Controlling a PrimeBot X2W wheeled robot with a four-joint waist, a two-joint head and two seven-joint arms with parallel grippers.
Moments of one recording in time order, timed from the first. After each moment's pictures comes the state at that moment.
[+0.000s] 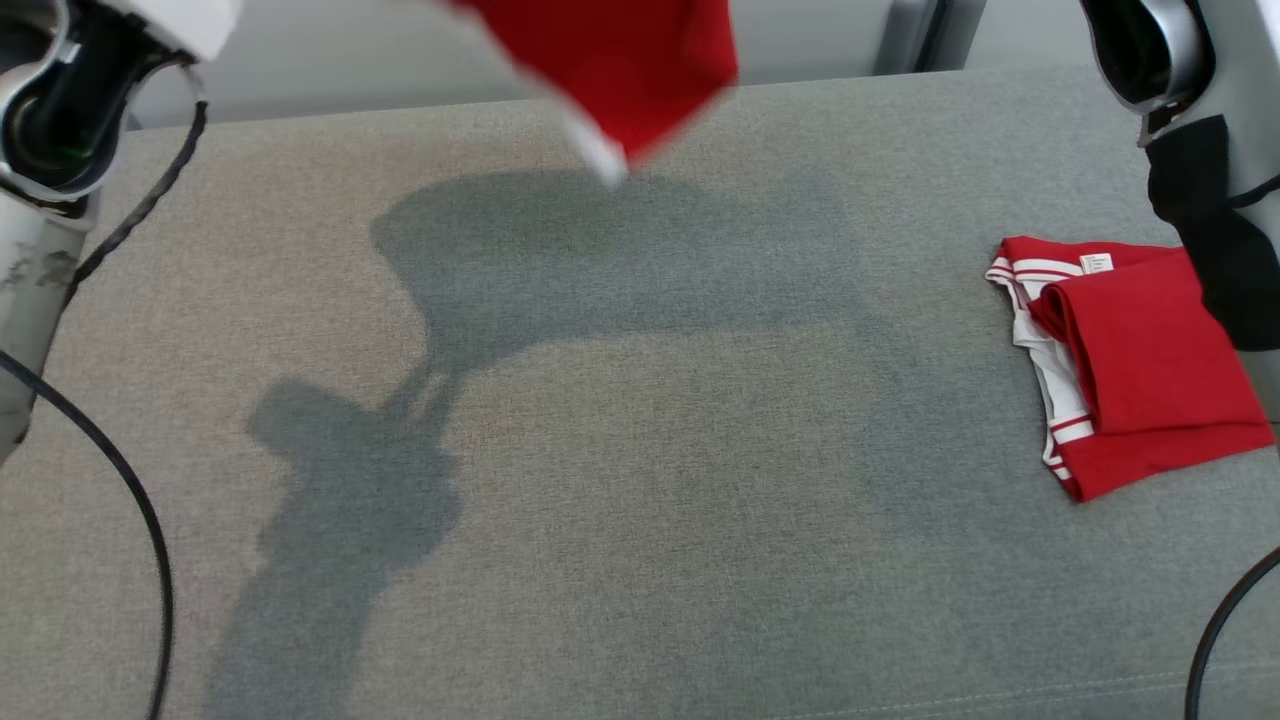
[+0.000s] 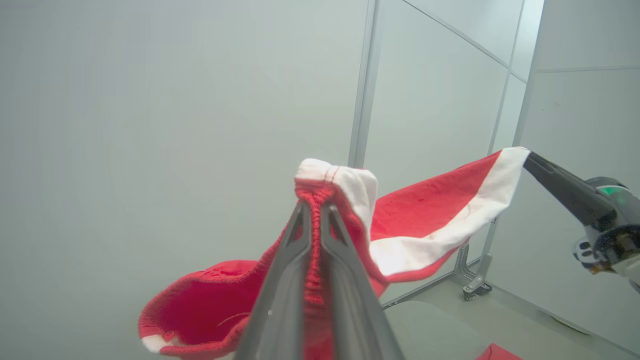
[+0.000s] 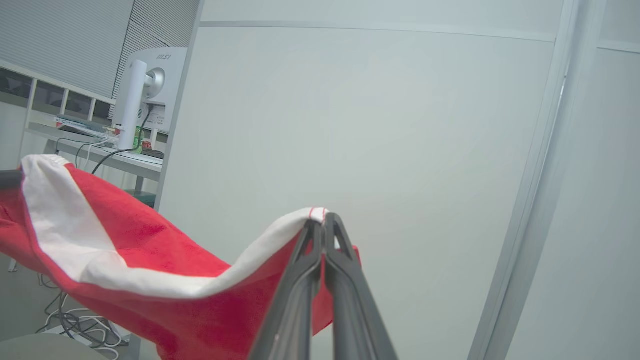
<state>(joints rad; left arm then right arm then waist) -1.20 0.49 -0.64 0.45 -1.12 -0.12 0.05 -1.34 -0.19 0.52 0.67 0.43 0.13 -0.15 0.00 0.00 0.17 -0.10</state>
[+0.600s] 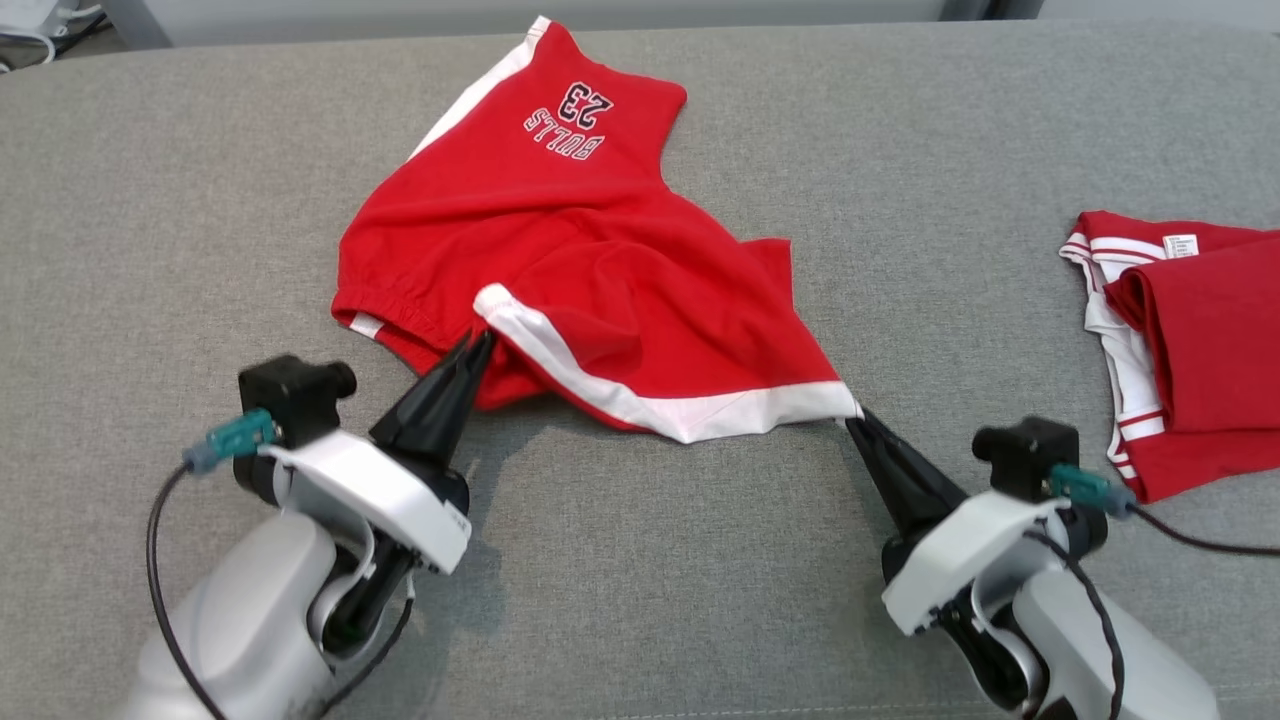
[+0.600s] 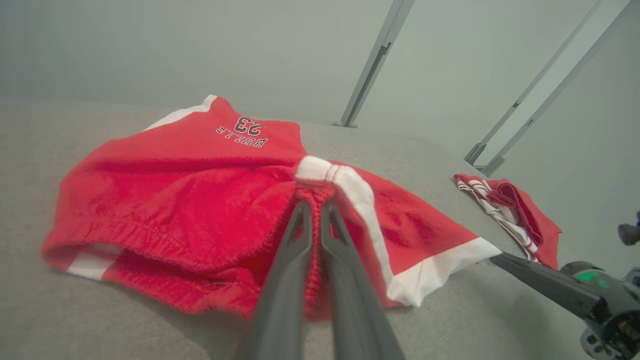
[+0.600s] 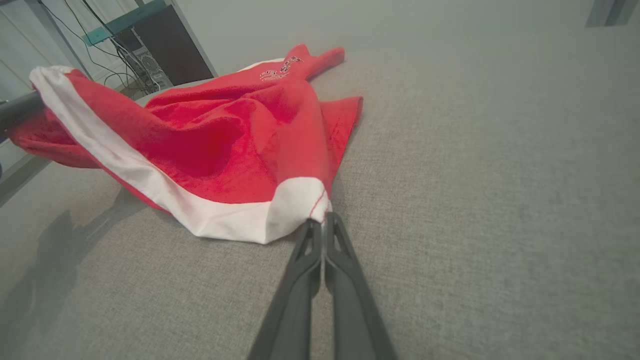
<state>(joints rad) -0.57 0.36 -0.74 0.45 -0.95 -0.12 -0.25 -0.48 -0.22 0.63 0.56 0.67 0.13 -0.22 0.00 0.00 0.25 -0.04</state>
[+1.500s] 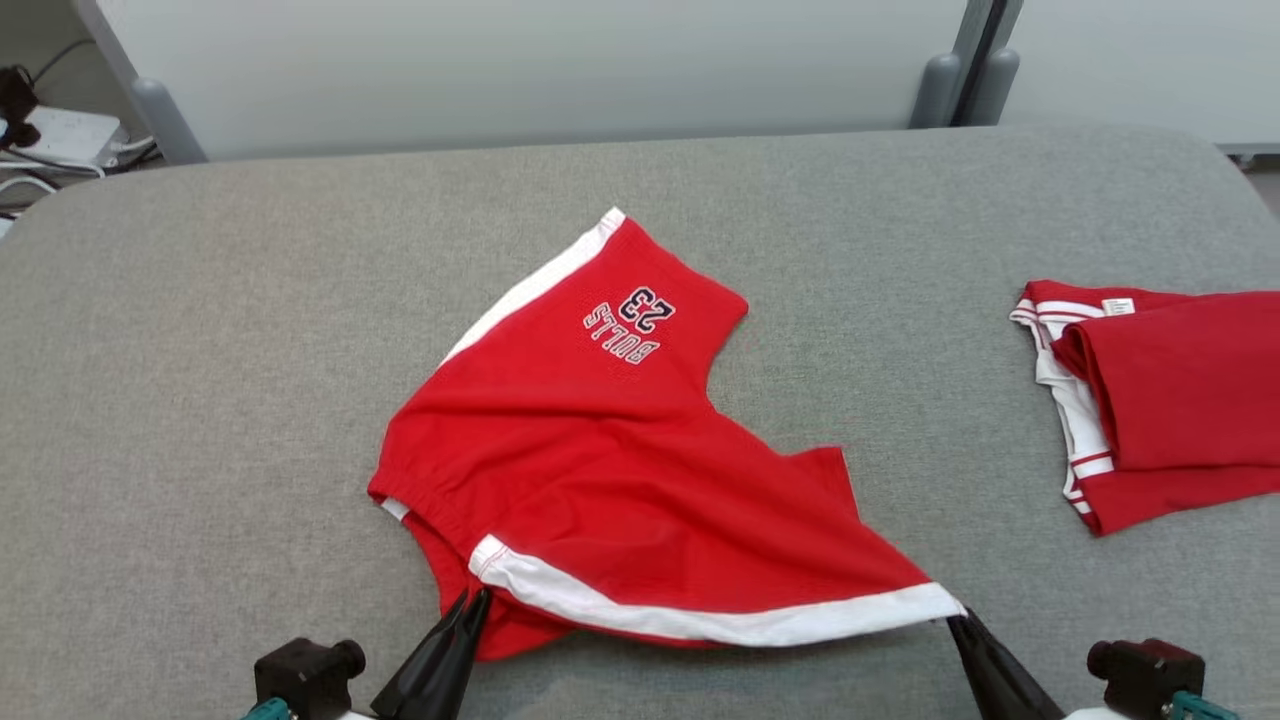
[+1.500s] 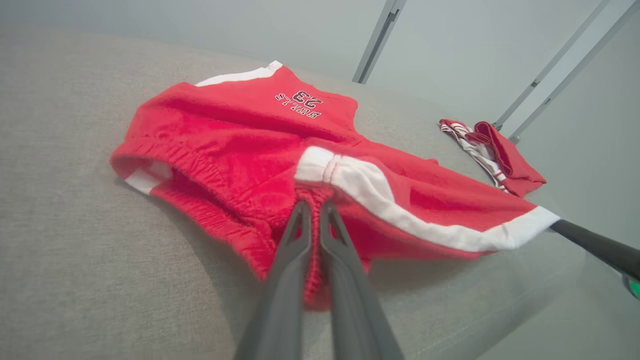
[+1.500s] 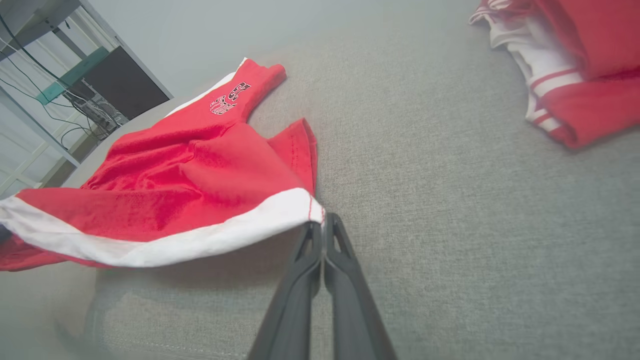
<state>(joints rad) -0.01 0.37 -0.58 0.13 -0.75 0.01 -0.24 0.12 -0.12 0.20 0.14 0.51 0.13 -0.03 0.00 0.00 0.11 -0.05</state>
